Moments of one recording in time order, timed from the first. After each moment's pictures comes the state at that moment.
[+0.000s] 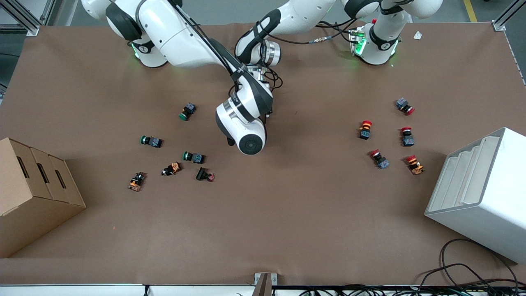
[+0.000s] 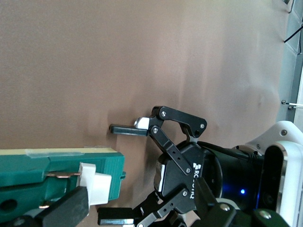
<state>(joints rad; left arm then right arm) -0.98 0.86 -0.35 -1.85 1.84 1.92 -2.59 0.70 0.88 0.04 -1.29 0.38 1.58 2.04</state>
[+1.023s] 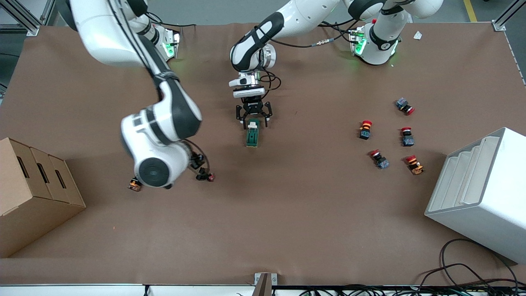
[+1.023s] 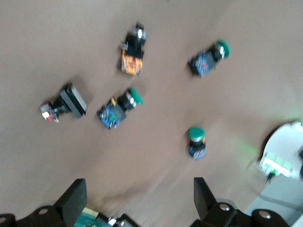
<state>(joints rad) -0.94 0.84 -0.35 -1.70 1.55 1.95 -2.27 0.34 0.71 0.01 -1.12 0.09 1.36 1.13</state>
